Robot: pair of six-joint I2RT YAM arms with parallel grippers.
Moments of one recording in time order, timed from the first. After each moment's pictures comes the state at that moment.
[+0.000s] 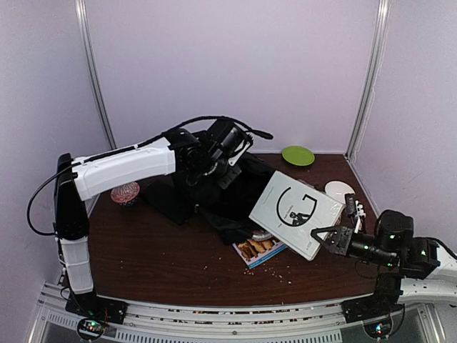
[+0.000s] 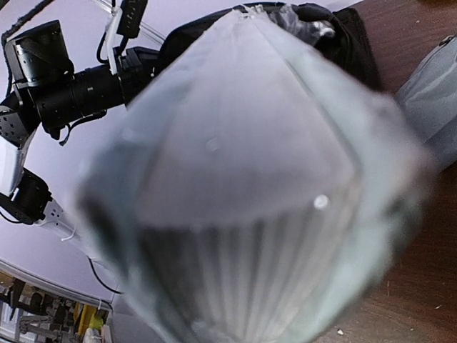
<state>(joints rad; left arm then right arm) -0.99 1.97 1.87 -0.74 -0.49 0.06 1.04 0.36 0.37 -0.27 0.17 0.92</state>
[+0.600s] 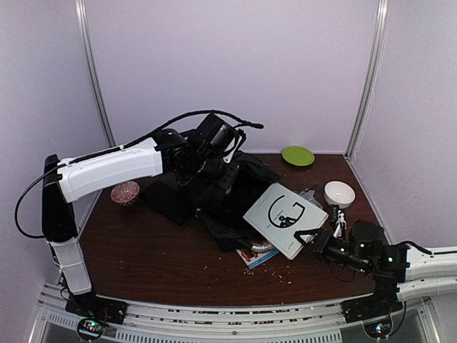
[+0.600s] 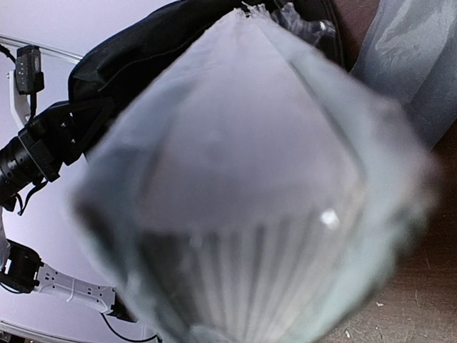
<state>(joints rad) -0.99 1.86 1.77 -0.68 -0.33 -0.17 1.04 0.67 0.19 0.21 0.23 1.18</state>
